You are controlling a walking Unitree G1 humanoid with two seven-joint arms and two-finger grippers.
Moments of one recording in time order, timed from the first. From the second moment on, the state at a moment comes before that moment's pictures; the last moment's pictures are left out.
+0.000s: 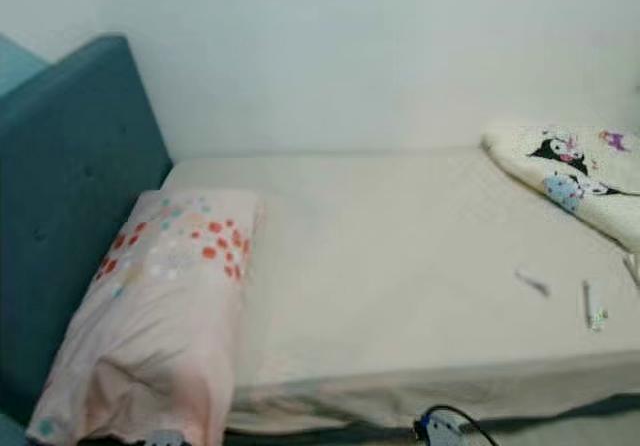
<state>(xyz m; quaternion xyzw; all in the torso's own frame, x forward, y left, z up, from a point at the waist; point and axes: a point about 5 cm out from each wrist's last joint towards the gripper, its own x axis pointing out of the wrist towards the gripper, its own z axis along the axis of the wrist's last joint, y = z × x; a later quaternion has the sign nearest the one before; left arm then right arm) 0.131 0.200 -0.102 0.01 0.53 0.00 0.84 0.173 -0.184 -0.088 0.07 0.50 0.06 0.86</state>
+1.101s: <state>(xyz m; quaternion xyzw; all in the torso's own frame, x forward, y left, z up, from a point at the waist) 0.135 0.205 -0.101 0.05 0.54 -0.01 0.84 0.163 -0.201 -0.091 0.06 0.50 0.03 0.86</state>
